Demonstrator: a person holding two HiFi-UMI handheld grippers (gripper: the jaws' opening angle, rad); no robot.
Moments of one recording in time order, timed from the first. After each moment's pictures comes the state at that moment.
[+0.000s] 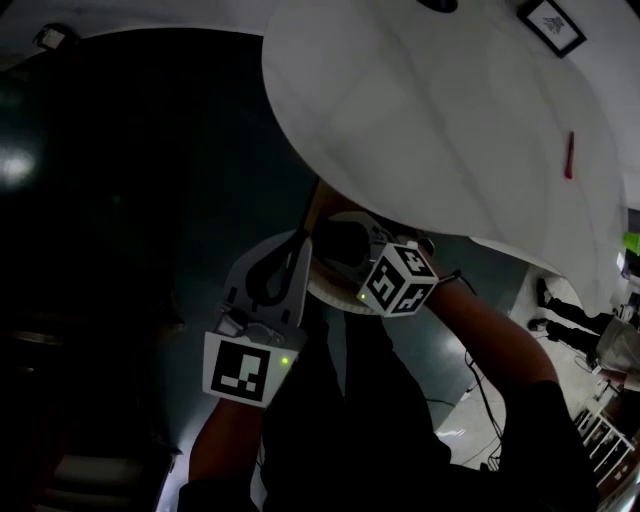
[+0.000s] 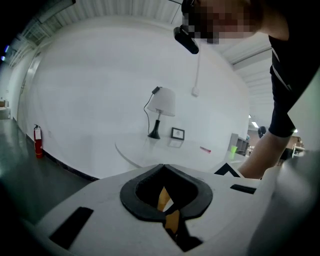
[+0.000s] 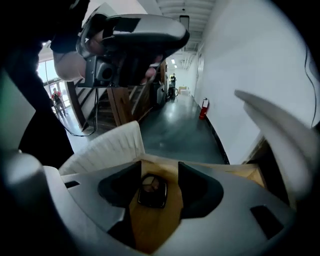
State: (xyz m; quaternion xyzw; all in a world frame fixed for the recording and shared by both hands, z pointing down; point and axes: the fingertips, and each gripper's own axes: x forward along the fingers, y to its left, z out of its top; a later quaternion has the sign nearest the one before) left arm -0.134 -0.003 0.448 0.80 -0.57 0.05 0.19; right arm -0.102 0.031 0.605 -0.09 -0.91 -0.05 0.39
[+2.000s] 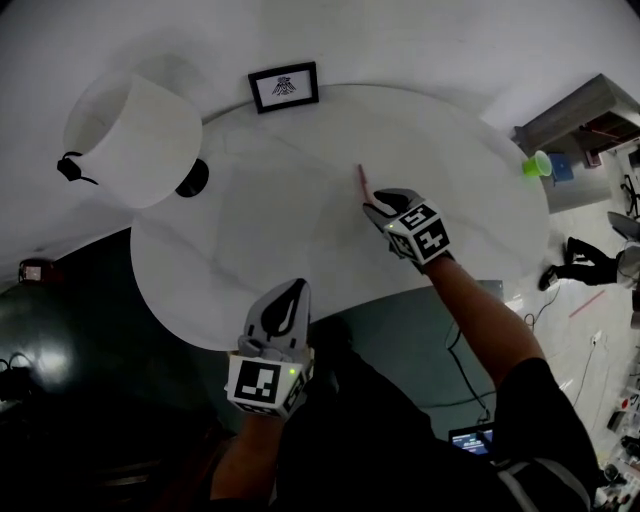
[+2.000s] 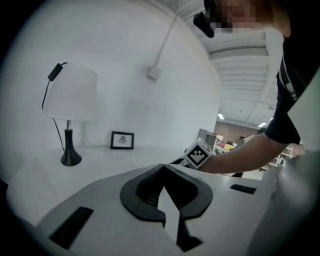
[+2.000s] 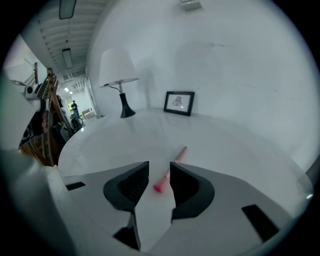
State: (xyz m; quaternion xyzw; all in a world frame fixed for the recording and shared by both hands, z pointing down) left arm 0.166 -0.156 0.314 0.90 -0.38 0.12 0.16; right arm 0.327 -0.279 0.452 0.43 -0.83 0.19 0.31
